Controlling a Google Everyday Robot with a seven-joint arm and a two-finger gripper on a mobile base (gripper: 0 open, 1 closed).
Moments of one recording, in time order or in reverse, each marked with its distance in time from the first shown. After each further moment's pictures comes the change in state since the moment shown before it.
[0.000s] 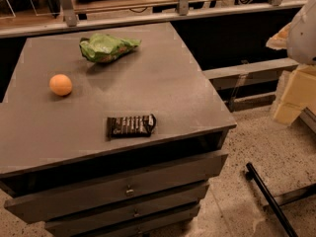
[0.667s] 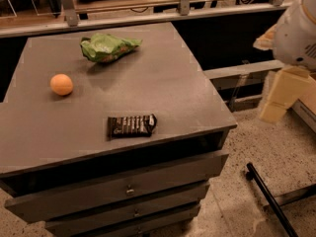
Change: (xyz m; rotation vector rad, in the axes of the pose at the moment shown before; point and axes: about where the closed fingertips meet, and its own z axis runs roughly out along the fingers) arm -0.020 -0.001 0.010 -0.010 -0.023 -0.034
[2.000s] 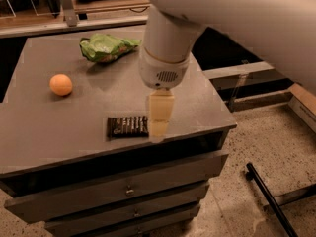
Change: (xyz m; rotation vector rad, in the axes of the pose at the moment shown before) arm -0.182 0.044 0.111 -0.185 -0.046 -0.331
